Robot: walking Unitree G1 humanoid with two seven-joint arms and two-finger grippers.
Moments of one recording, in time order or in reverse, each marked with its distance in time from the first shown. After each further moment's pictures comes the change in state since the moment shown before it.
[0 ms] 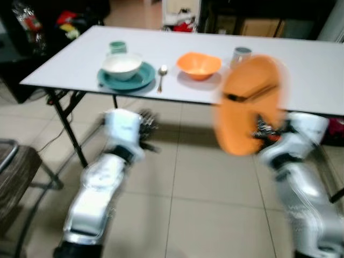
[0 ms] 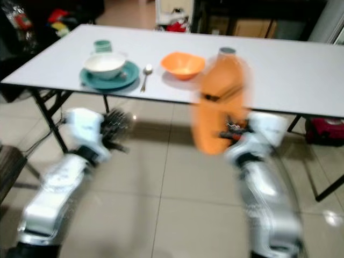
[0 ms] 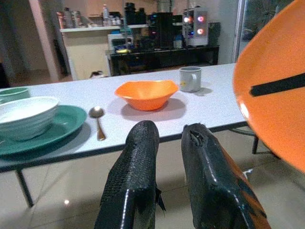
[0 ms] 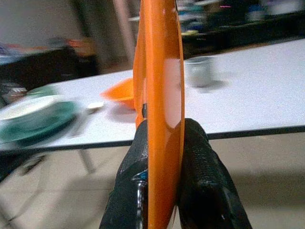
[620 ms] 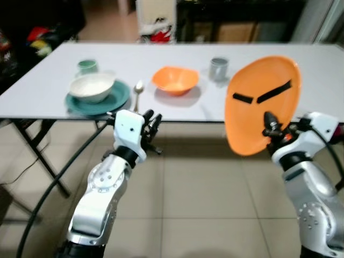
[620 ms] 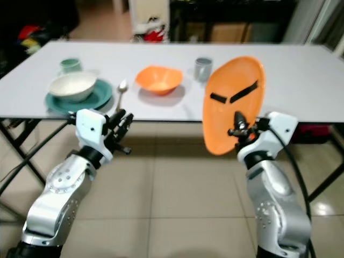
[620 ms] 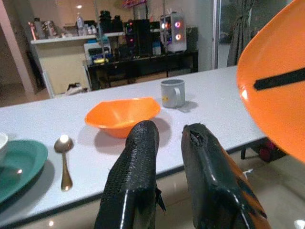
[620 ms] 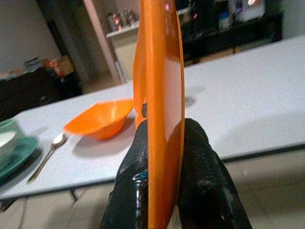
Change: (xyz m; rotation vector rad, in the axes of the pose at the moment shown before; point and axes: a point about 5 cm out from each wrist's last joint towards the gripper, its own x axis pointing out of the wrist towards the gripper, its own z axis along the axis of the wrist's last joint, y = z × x) left arm 0.000 0.001 0.001 0.005 -0.006 0.004; right arm 0.002 -0.006 0.009 0.052 -0.007 0.015
